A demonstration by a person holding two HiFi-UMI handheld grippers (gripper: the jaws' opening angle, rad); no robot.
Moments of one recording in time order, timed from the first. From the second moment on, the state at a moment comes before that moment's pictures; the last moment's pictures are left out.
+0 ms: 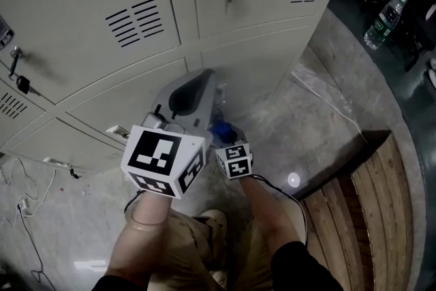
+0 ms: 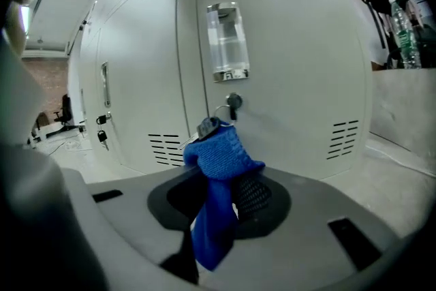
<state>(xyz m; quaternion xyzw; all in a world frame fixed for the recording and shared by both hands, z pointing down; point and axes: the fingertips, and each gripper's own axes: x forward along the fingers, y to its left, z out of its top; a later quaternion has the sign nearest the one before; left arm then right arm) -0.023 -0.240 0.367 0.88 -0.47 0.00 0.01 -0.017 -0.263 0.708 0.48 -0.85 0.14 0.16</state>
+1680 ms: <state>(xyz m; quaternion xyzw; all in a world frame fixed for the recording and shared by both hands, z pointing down) 0.033 -0.265 0.389 0.91 -0.41 -0.01 0.05 0.171 -0.354 0.721 0.71 -0.67 0.20 0.03</state>
